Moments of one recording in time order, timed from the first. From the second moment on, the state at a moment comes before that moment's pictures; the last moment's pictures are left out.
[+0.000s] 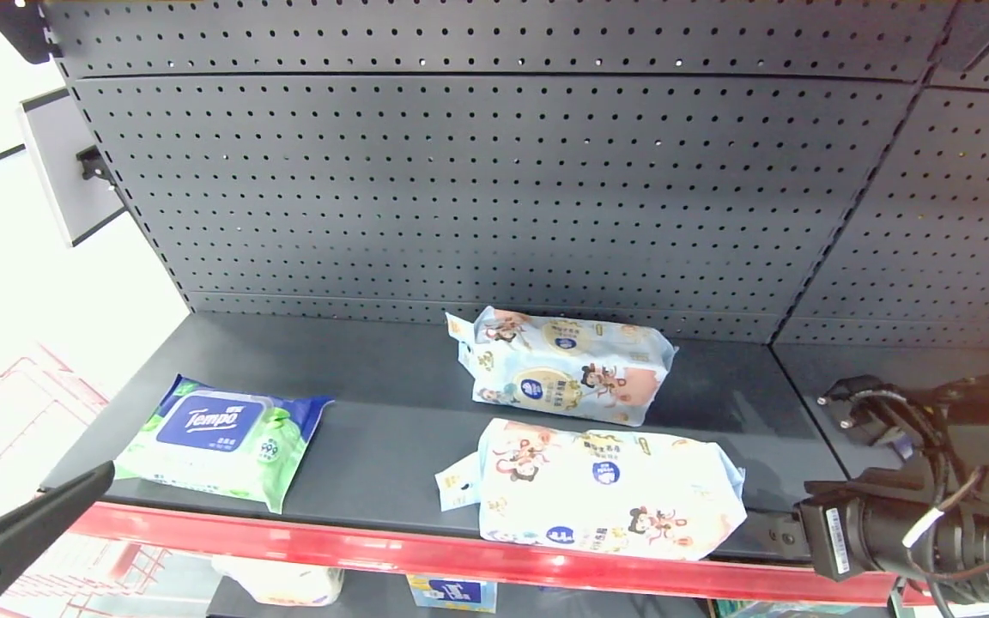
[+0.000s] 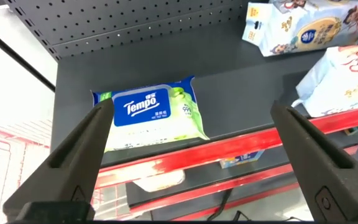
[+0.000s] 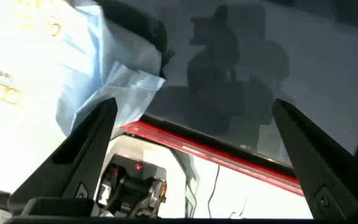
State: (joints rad) left arm -0.42 0.76 -0.59 0.07 0.17 0.09; right arm 0.44 1.39 -0.43 -0.22 -0.07 0.16
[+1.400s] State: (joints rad) left arm -0.42 0.73 -0.57 0.08 0.17 0.08; right arm 0.51 1.42 -0.42 -0.30 -0.11 0.15
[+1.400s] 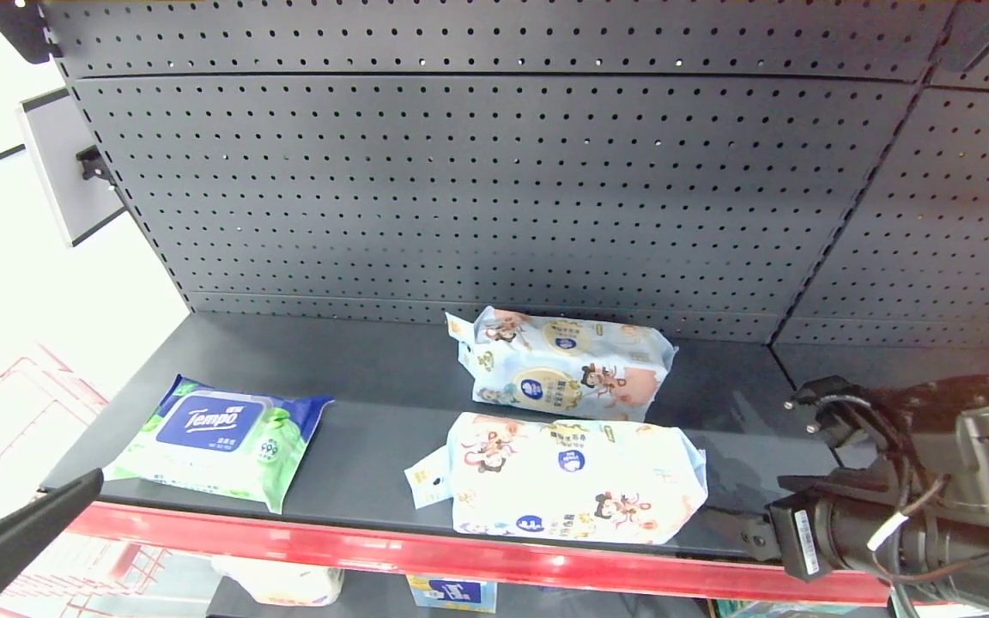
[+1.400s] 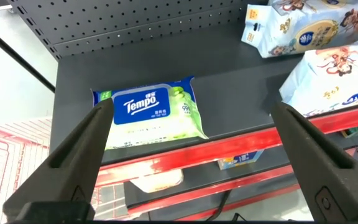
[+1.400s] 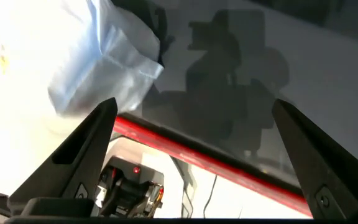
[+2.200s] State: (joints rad) left arm -0.25 0.30 -0.38 0.43 0.18 -0.08; right arm 0.33 0.56 -0.37 0.27 -0.45 -0.08
